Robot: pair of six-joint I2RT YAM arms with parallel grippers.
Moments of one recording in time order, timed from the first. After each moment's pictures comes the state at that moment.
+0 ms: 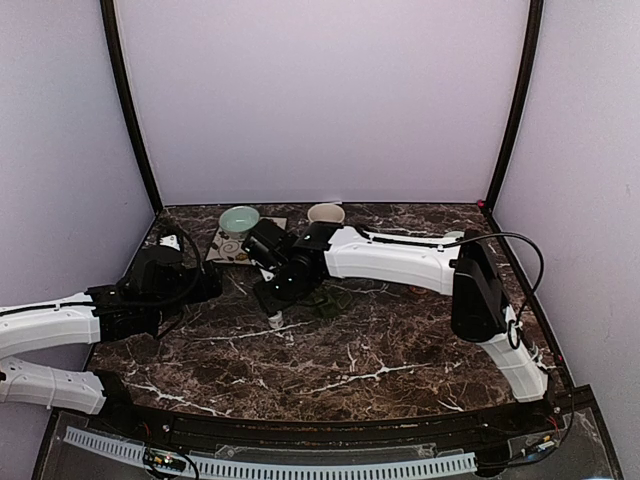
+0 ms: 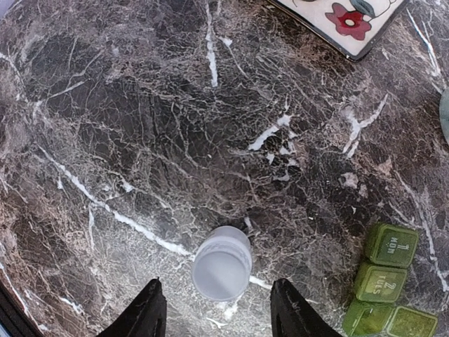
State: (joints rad) left arm -0.74 0.99 0.53 -0.08 -0.54 -0.62; right arm 1.12 2.36 2.16 -0.87 0.13 0.40
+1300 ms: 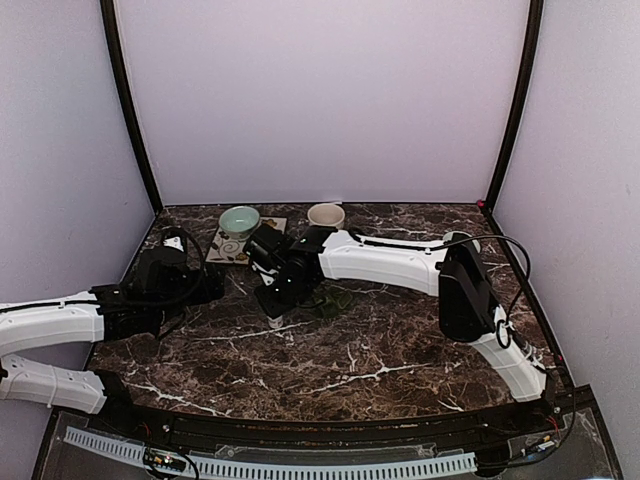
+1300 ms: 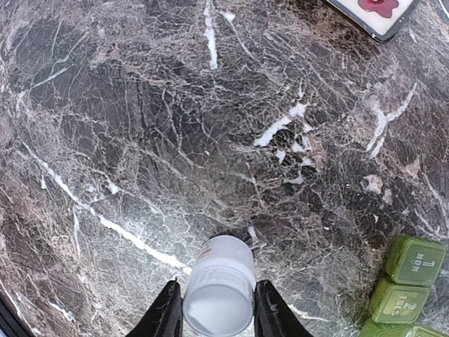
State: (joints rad) left arm -0.73 1.02 0.53 -0.07 -0.51 -0.62; right arm 1.10 2.43 2.21 -0.89 0.06 0.39
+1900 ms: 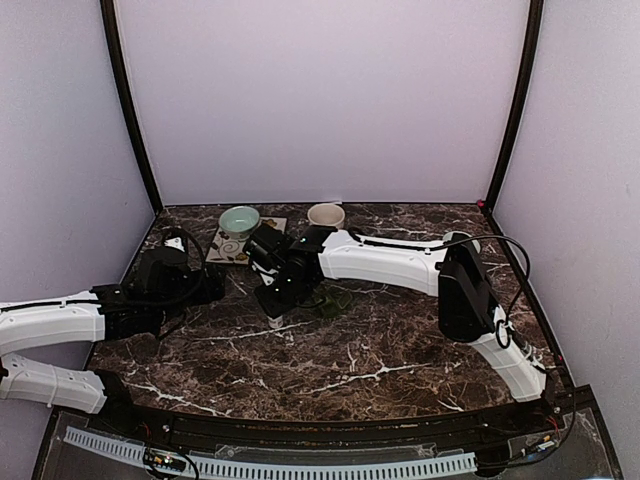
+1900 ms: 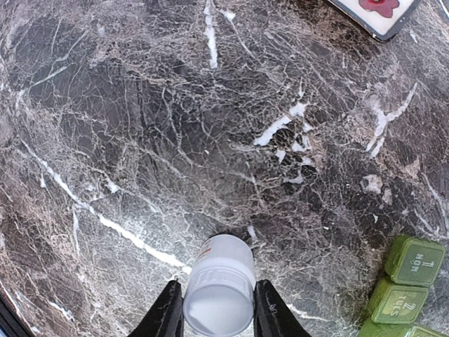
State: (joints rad) left arm -0.73 1.03 0.53 -0.07 -0.50 -0.62; right arm 1.10 2.44 2.22 -0.90 0.06 0.39
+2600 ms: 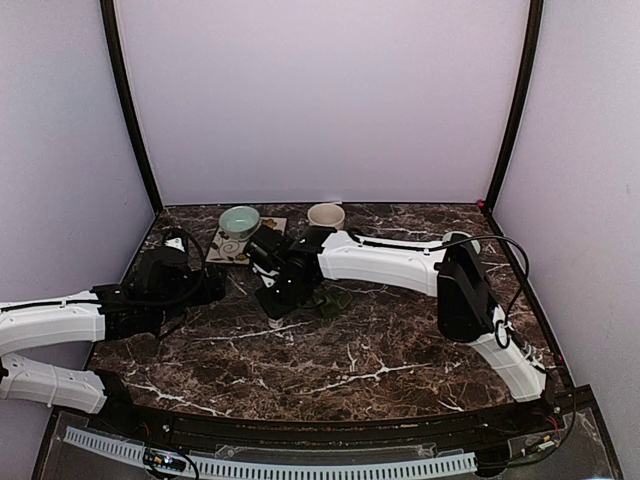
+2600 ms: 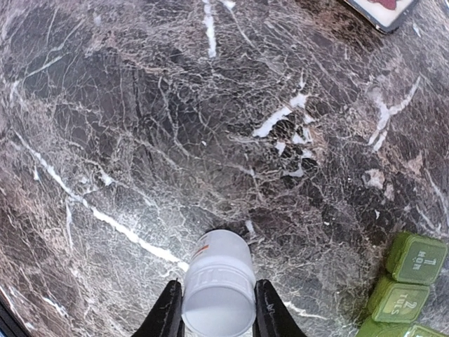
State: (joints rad) left arm -0.73 1.03 0.53 -0.07 -0.50 -0.63; right arm 1.10 2.44 2.22 -0.91 0.06 0.37
